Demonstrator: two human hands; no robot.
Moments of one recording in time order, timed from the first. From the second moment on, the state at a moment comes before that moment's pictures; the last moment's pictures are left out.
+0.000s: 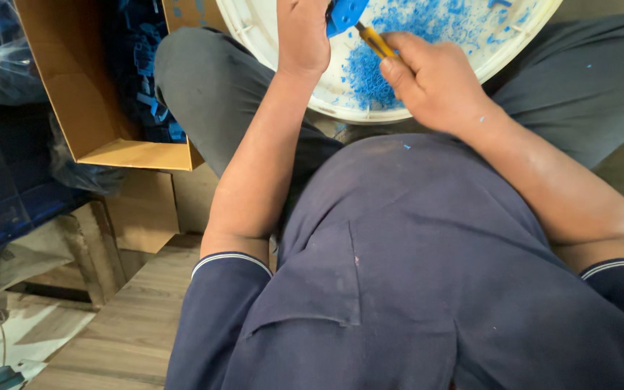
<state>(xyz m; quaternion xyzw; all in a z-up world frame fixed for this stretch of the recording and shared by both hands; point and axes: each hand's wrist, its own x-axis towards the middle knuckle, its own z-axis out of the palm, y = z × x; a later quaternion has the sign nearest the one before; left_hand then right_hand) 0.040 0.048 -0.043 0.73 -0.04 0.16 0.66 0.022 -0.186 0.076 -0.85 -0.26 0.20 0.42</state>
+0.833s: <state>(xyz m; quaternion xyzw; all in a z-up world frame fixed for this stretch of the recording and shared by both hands) 0.055 0.032 0.030 0.54 0.06 -0.03 0.84 0.028 -0.183 0.086 -0.87 -0.18 0.23 0.40</state>
